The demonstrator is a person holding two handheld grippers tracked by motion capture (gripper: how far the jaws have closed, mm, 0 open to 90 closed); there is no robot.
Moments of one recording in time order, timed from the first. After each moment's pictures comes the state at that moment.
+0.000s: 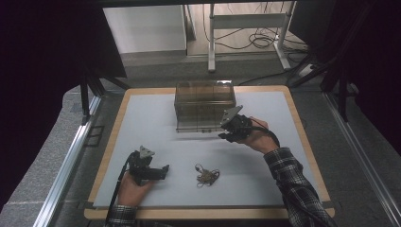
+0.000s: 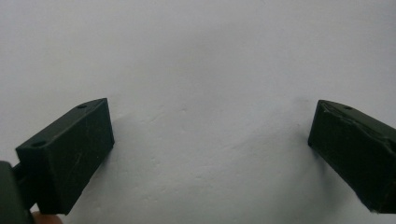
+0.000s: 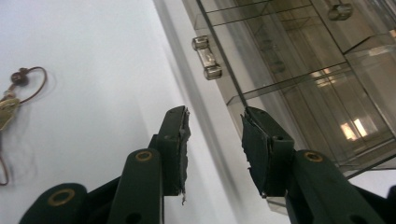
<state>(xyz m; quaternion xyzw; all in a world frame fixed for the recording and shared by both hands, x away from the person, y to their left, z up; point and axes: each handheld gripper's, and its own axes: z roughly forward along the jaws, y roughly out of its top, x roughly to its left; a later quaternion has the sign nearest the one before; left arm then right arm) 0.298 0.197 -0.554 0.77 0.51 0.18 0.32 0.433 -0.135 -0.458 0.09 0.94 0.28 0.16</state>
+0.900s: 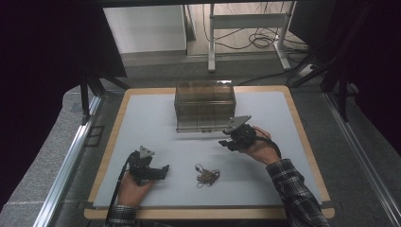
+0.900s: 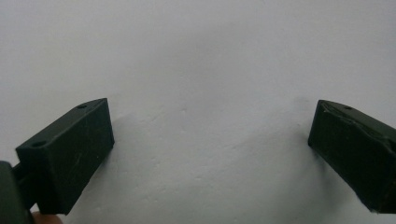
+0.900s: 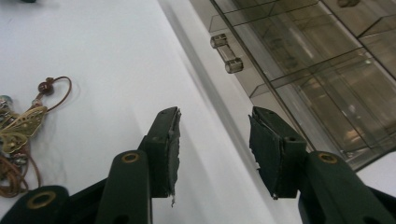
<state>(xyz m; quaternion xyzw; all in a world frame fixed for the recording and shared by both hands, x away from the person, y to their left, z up) 0.298 0.197 -0.554 0.77 0.51 0.18 0.32 0.408 -0.150 -0.475 0.12 0.92 0.34 0.16</state>
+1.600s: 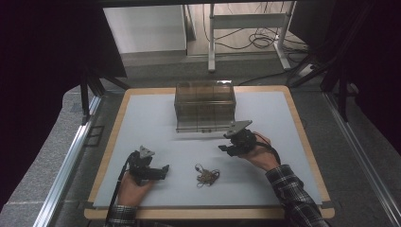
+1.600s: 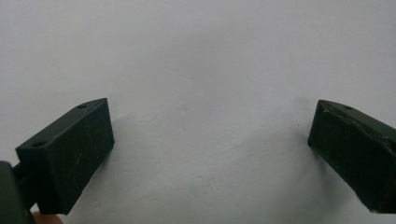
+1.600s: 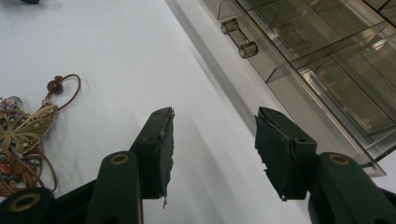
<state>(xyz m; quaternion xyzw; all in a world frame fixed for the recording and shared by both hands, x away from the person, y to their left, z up) 0.298 0.197 -0.554 0.77 0.51 0.18 0.32 0.397 -0.152 -0.487 0.15 0.91 0.34 0.15</state>
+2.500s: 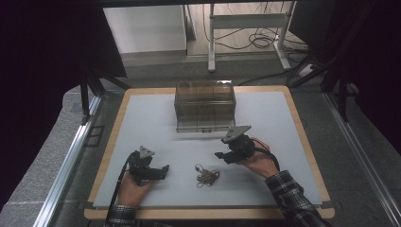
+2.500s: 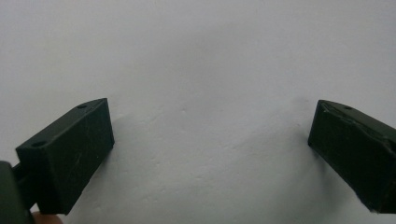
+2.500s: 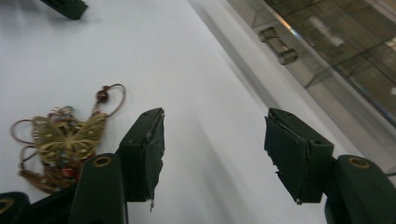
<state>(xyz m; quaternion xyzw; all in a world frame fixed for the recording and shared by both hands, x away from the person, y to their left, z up) 0.298 0.197 -0.554 0.78 0.51 0.18 0.32 0.376 -0.144 -0.486 0.16 0.91 0.36 0.13</state>
